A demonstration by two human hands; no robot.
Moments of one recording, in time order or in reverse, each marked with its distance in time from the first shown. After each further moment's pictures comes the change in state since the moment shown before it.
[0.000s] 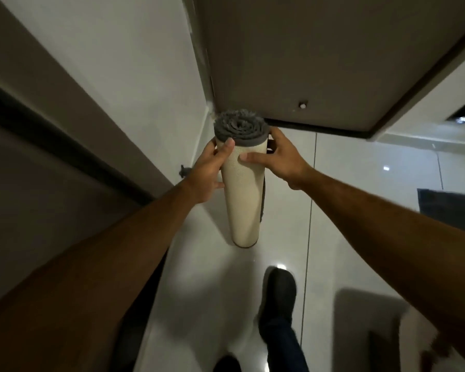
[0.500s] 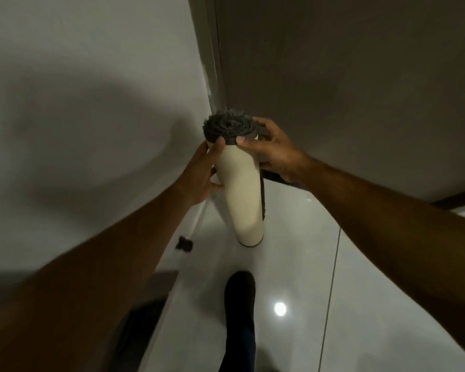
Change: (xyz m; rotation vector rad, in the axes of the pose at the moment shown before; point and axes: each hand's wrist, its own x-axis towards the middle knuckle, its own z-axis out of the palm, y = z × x) left_hand 0.262 0.119 -0.081 -0.160 0.110 -0.007; right_hand 0.327 -0.069 -0.027 0.103 -0.166 0.064
